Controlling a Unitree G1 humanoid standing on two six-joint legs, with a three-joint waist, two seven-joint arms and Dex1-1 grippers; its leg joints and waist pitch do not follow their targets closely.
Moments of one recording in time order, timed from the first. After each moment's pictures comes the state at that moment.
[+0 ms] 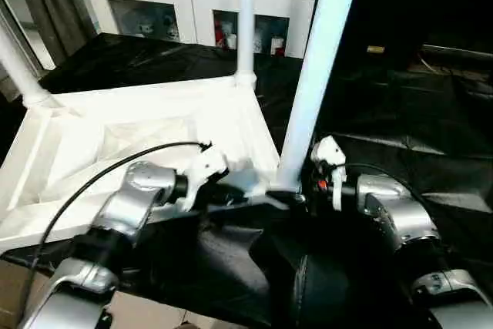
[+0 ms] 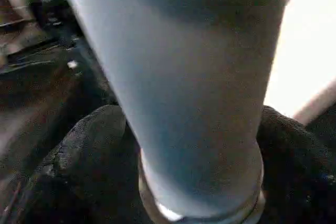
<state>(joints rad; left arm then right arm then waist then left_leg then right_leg) -0.53 0.38 -0.25 0.48 -0.02 0.18 -1.24 -0.52 -0.30 0.12 0.61 0.15 0.12 1.18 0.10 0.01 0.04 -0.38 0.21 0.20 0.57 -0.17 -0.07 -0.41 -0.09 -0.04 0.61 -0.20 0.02</state>
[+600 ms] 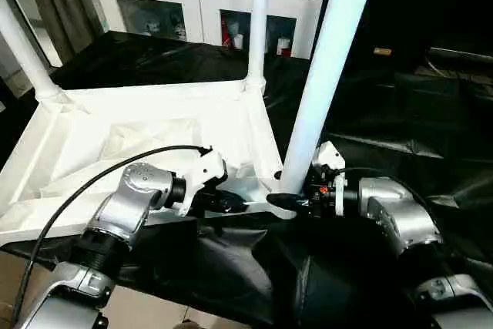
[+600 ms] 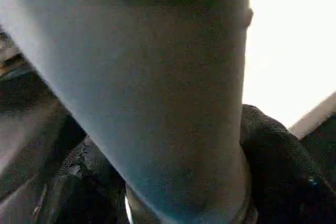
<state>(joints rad) -0.53 0.34 -0.25 0.50 -0.01 0.18 -1.17 -0.48 -0.25 0.10 0.58 0.15 0.14 1.05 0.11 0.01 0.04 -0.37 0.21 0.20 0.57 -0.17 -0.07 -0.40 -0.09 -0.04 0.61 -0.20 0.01</state>
